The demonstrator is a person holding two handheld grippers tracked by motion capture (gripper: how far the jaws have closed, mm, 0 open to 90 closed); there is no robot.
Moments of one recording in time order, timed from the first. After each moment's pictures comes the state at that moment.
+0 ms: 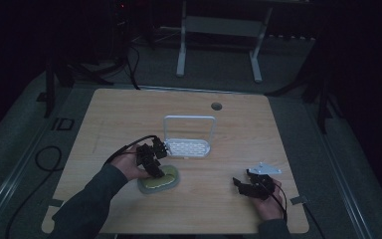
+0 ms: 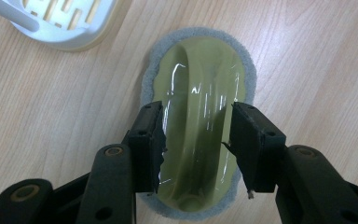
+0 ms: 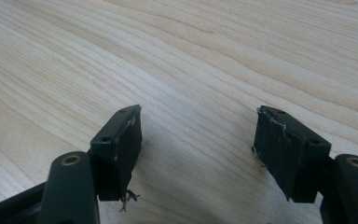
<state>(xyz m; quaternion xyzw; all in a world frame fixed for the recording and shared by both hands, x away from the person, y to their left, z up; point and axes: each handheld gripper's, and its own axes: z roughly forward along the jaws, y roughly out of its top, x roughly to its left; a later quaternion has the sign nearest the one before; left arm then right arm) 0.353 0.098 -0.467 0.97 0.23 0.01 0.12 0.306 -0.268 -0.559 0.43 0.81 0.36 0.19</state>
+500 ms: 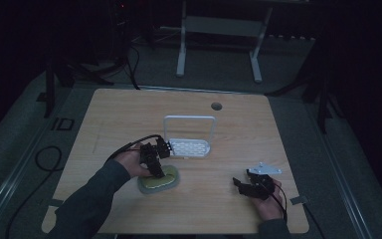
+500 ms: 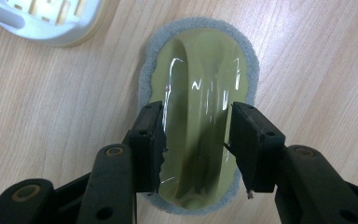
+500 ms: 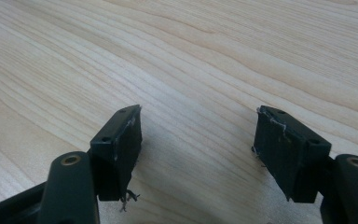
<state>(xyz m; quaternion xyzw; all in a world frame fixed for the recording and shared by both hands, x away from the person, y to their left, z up) 0.359 0.090 -0.469 0.97 0.22 -0.01 0.09 0.306 -0.268 -0.559 0.43 0.81 0.36 0.19</state>
